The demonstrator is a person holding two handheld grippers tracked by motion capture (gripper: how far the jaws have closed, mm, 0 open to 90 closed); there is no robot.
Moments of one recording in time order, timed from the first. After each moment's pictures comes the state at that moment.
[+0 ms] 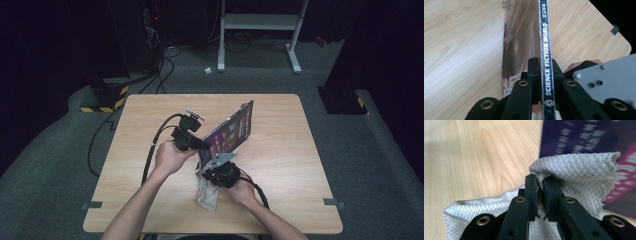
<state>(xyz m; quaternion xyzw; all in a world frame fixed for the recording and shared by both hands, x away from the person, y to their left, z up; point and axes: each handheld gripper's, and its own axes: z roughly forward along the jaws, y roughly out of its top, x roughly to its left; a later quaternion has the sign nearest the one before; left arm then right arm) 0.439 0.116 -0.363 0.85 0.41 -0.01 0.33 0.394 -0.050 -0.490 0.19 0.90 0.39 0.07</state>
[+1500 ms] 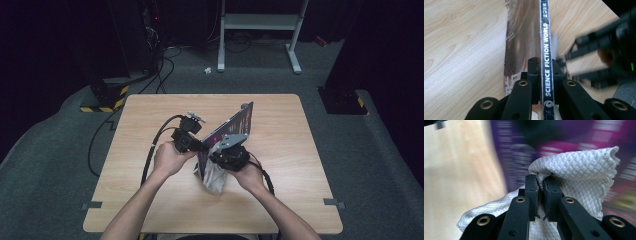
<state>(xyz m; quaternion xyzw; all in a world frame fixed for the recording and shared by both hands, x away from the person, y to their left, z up) 0.432 0.114 -0.362 0.86 0.40 0.01 0.31 0.413 -0.069 -0.429 0.22 0.88 0.40 0.10</state>
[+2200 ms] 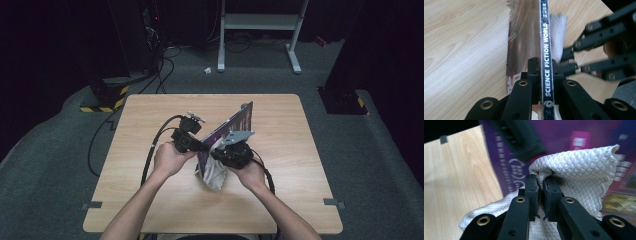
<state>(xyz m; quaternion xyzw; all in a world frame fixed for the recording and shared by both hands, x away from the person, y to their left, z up) 0.433 0.114 -0.363 0.86 0.40 0.01 0.32 0.414 -0.077 -0.418 0.24 0.87 0.42 0.09</state>
